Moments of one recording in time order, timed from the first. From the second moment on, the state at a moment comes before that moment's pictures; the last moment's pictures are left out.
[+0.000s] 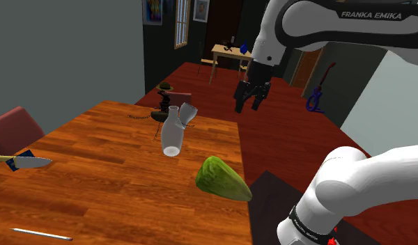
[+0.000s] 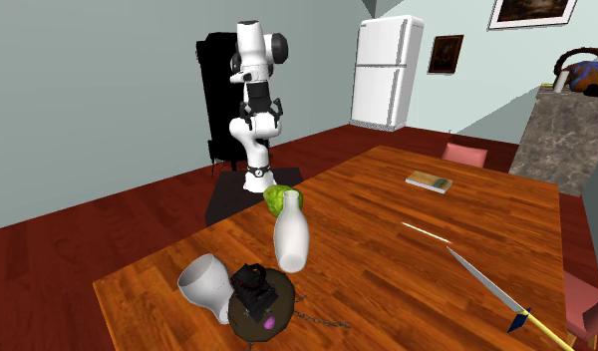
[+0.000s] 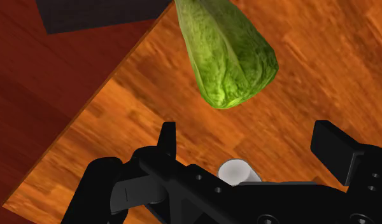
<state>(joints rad) 0.01 -0.79 0.04 -2.44 0.11 1.69 0.15</state>
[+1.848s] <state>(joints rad) 0.01 0.18 0.18 -1.79 -0.08 2.09 0.37</state>
